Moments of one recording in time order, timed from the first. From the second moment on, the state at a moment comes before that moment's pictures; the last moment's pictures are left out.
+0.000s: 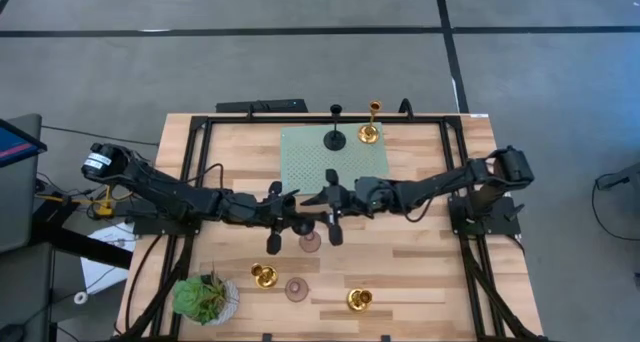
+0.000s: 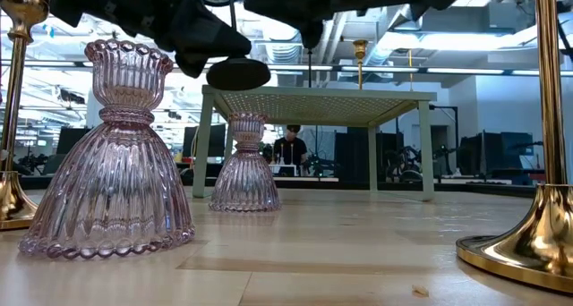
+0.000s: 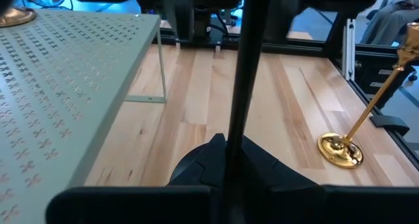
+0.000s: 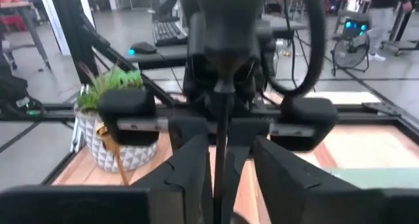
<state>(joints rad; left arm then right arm) -0.28 1.14 0.56 0.43 -0.27 -0.11 0.14 1.68 1.00 0.53 0.07 0.05</state>
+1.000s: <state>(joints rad) -0.27 1.15 0.55 0.46 -0.27 -0.11 0.14 1.71 1.05 0.56 0.05 0.05</state>
